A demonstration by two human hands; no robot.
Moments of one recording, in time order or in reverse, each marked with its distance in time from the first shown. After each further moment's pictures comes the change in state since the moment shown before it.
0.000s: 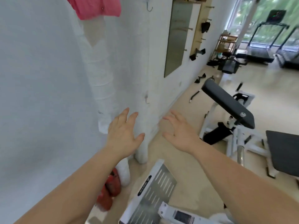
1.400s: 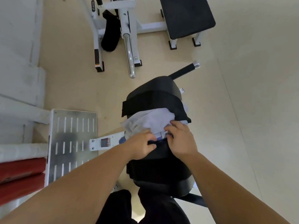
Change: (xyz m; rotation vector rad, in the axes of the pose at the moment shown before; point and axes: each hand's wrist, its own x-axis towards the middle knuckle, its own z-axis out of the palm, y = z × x) left_hand -0.198 0.444 0.491 -0.029 -1.334 0.516; right_hand -0.485 0.480 0.096 0.098 0.096 0.900
